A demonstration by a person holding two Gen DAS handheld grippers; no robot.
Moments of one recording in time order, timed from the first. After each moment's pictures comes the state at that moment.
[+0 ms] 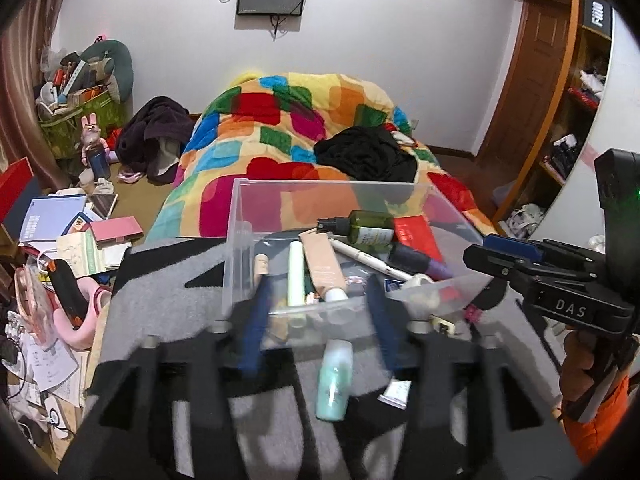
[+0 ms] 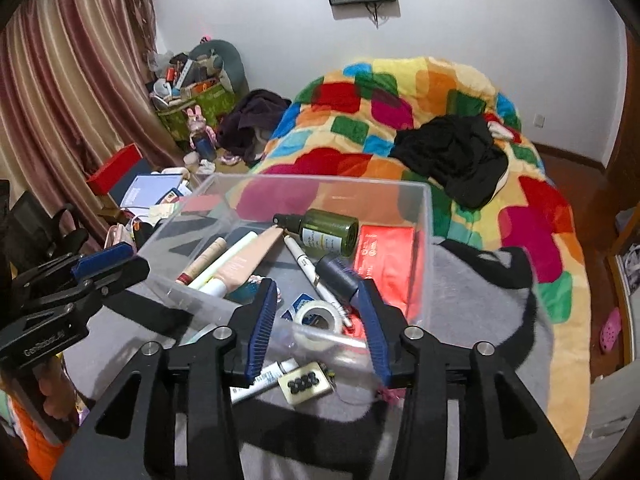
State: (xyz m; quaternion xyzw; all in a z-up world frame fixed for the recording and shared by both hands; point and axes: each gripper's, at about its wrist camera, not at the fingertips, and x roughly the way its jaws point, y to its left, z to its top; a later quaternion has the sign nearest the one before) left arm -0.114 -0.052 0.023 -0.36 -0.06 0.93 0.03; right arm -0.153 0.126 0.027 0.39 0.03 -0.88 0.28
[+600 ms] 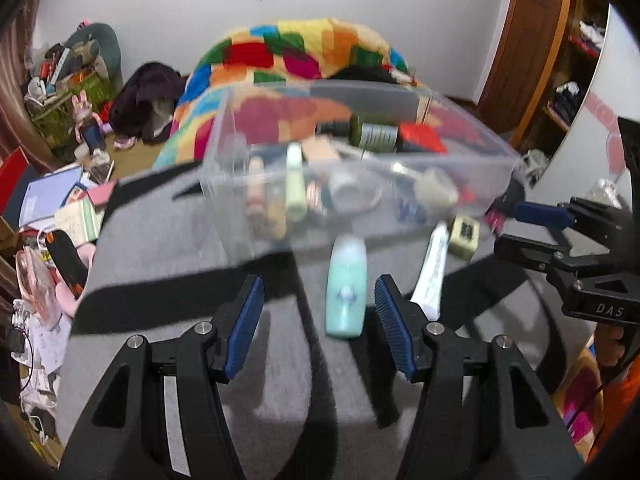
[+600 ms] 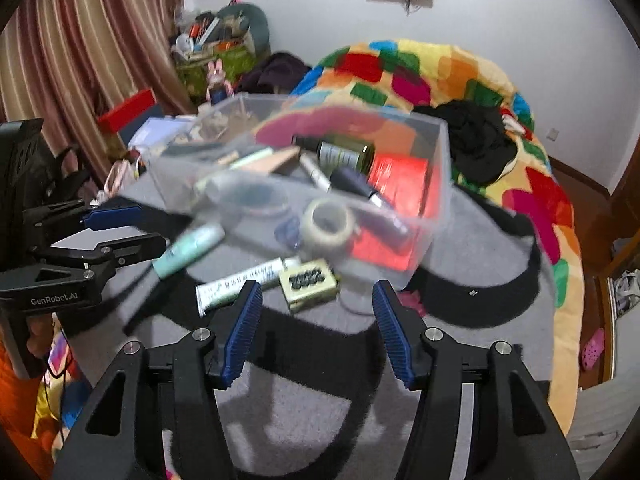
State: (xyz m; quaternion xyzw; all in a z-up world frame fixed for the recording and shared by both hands) left arm -0.093 -0.044 -0.044 -0.45 -0.02 0.89 0.03; right arm -0.110 0.125 -0.023 0.42 0.10 -0.85 0.31
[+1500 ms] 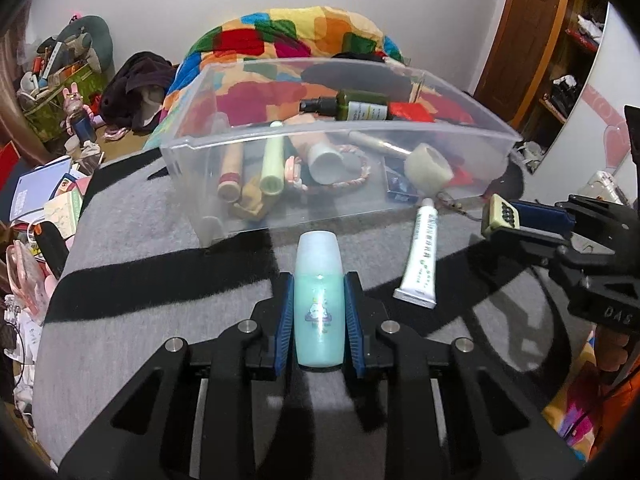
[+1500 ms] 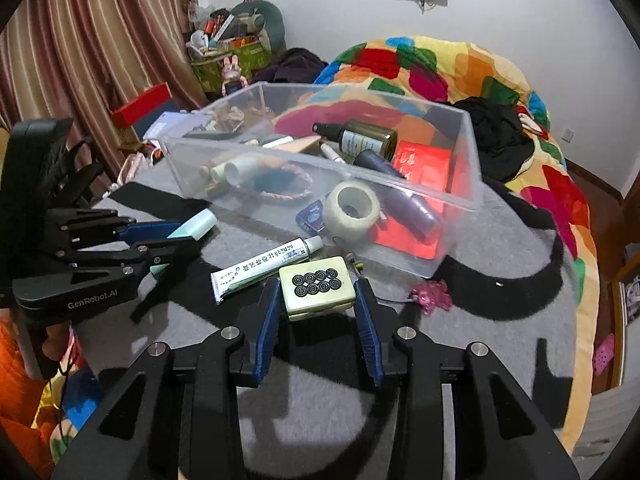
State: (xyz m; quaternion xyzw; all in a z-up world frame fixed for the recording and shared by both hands) left arm -0.091 -0.031 -0.056 -0.45 -0.03 0.89 0.04; right arm -0.098 0.129 -0.027 0.41 0.10 -0.85 0.33
